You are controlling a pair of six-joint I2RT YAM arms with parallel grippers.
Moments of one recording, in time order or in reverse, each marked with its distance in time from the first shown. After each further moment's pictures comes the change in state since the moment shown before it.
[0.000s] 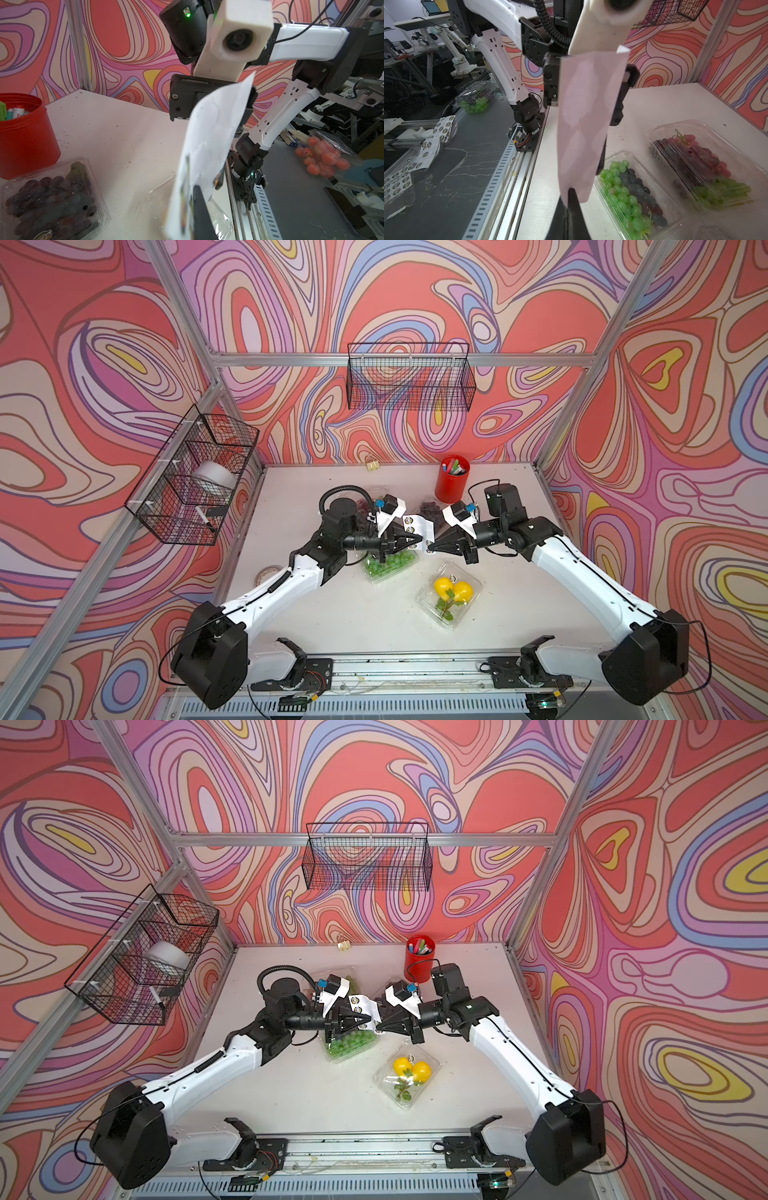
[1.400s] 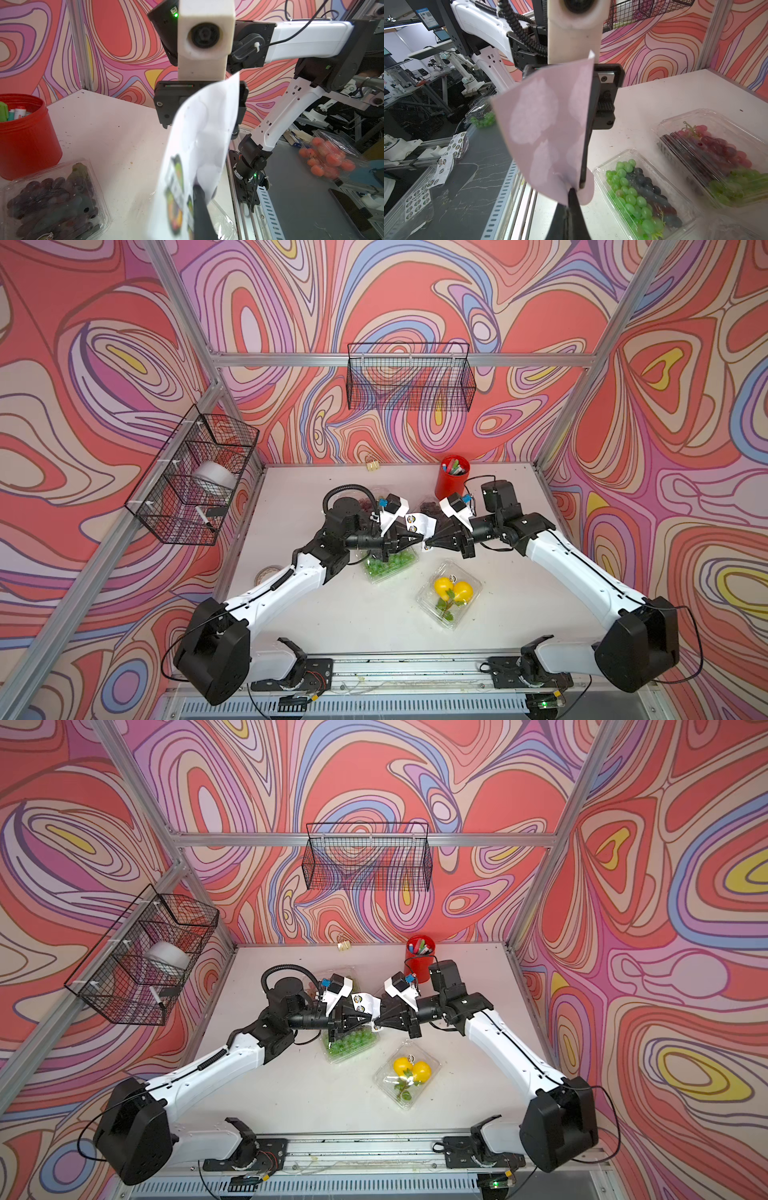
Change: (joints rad) left arm -0.018 0.019 0.013 0.002 -0.034 0.006; right arm -0.015 0.052 0.007 0.090 -0.034 0.162
